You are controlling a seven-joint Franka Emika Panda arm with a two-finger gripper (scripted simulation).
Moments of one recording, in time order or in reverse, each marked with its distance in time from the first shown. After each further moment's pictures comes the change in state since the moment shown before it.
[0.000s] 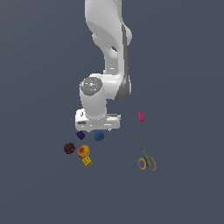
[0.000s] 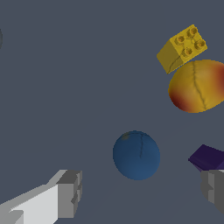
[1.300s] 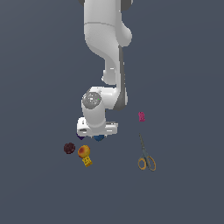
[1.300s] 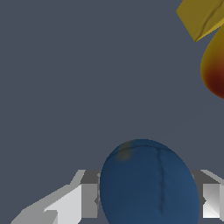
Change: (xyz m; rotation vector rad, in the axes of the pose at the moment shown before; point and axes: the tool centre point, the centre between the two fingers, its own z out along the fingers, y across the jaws) arm -0.005 0.009 0.066 -0.002 0.000 0.001
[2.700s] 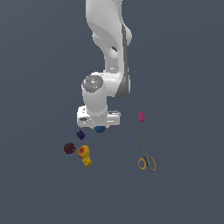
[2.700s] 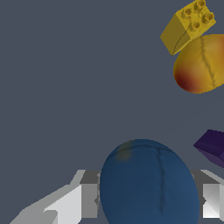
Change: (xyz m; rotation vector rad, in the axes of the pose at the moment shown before) arm -0.017 -0.011 -0.059 0.000 0.000 0.000
